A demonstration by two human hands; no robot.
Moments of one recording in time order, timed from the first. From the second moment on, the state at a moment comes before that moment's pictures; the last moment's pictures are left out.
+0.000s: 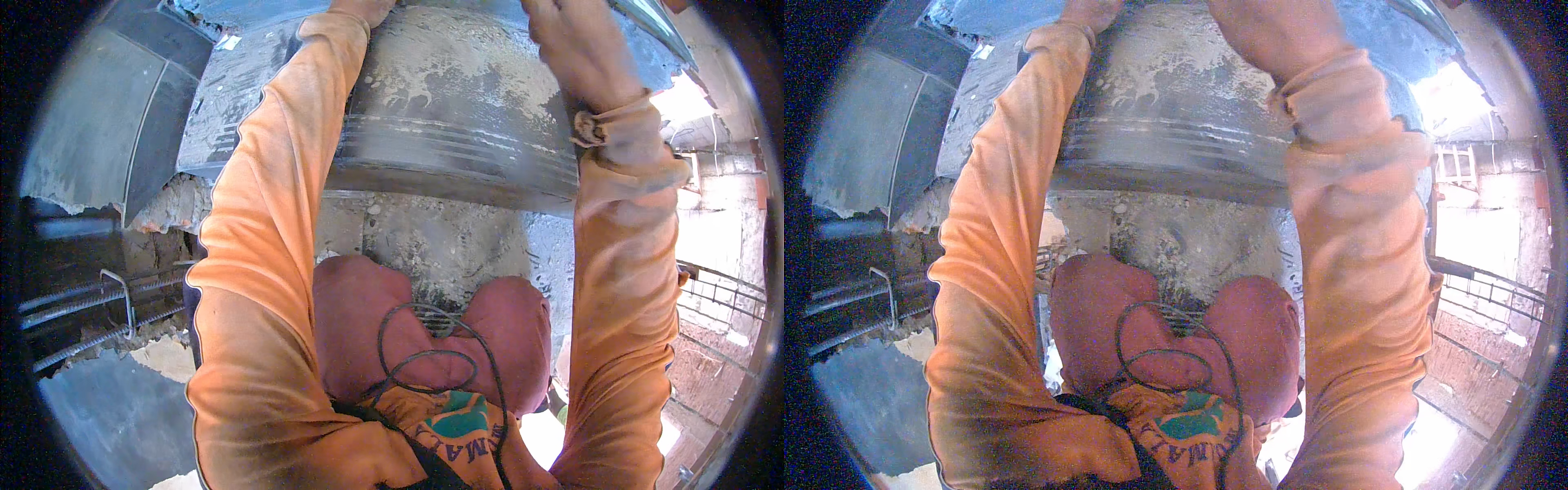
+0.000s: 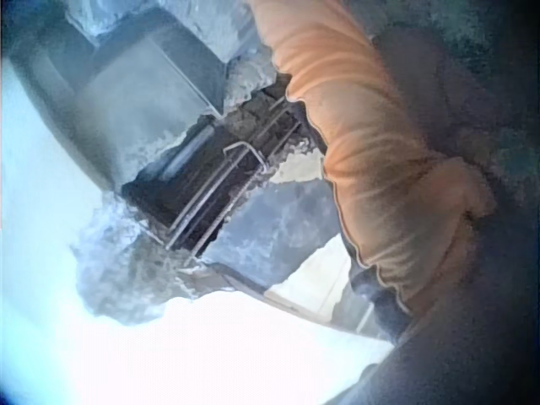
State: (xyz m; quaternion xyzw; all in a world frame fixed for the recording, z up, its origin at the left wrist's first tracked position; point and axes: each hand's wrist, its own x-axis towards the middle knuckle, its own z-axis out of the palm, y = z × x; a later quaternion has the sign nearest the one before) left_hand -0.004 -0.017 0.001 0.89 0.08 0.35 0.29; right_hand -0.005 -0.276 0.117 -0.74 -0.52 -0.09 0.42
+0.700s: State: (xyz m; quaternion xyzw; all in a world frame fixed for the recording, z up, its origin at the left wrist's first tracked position) left_hand 0.003 -0.041 0.010 0.92 0.03 0.37 0.14; right_hand 0.007 -0.260 0.101 -0.84 -0.42 -0.08 0.34
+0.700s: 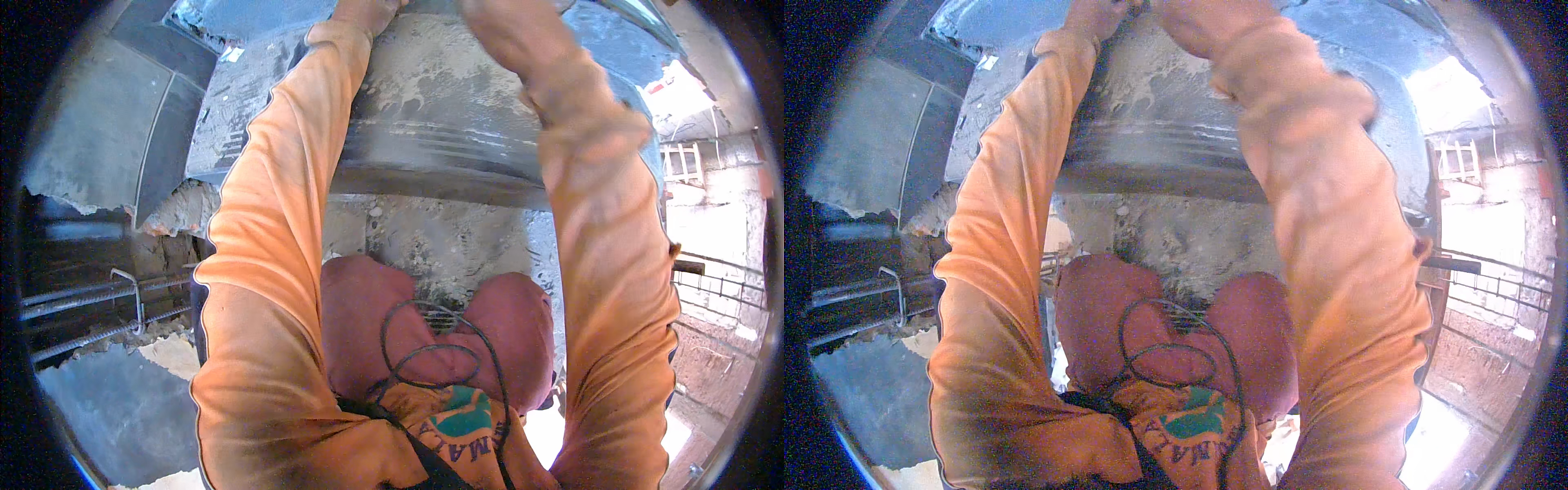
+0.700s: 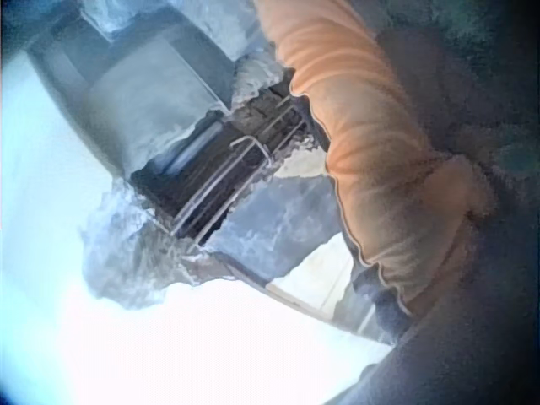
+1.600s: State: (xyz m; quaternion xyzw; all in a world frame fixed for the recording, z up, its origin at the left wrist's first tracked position) left_hand -0.013 -0.028 0.003 0.89 0.12 0.36 0.25; right_hand -0.018 -0.291 0.117 -0.81 -0.44 -0.09 0.38
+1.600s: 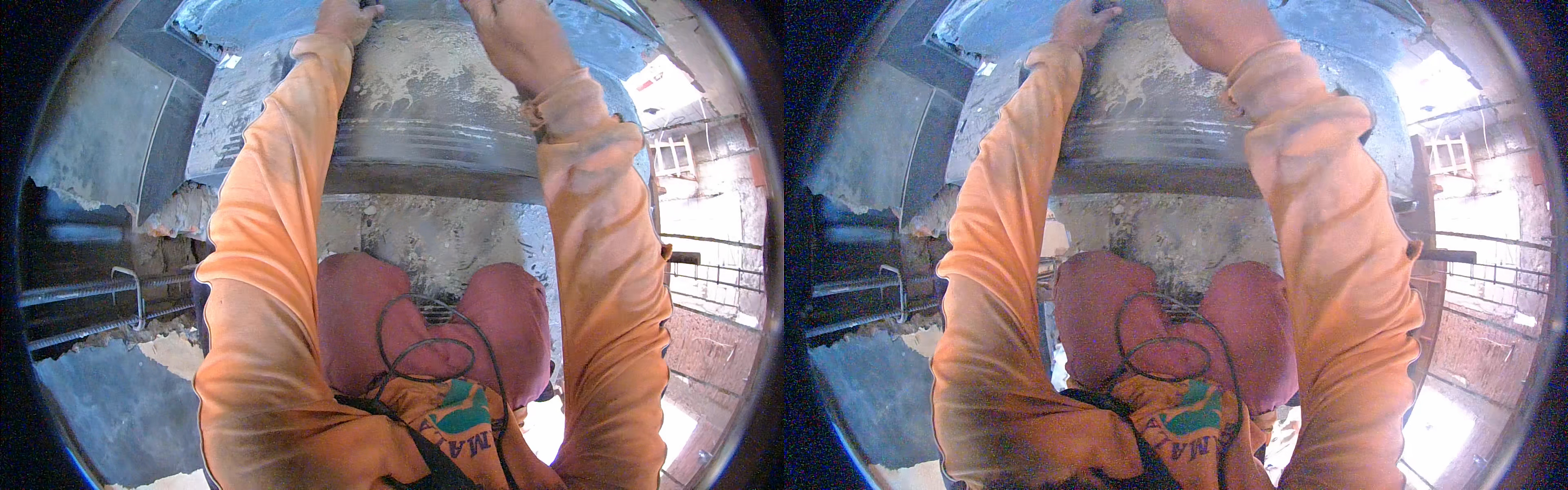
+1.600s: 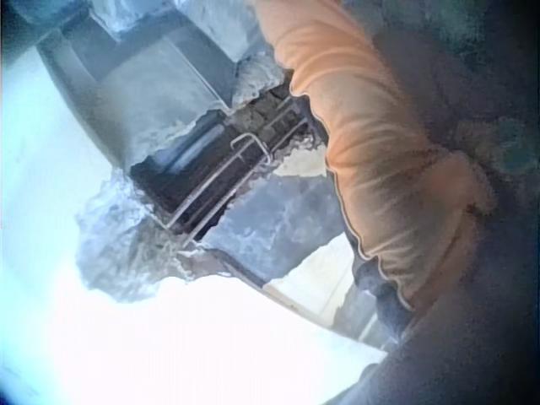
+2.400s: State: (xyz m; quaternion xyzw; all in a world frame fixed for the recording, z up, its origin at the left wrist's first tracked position) left_hand -0.007 -0.015 0.009 0.93 0.14 0.29 0.16; right_hand -0.029 -0.268 0.148 -0.77 -0.51 -0.13 0.37
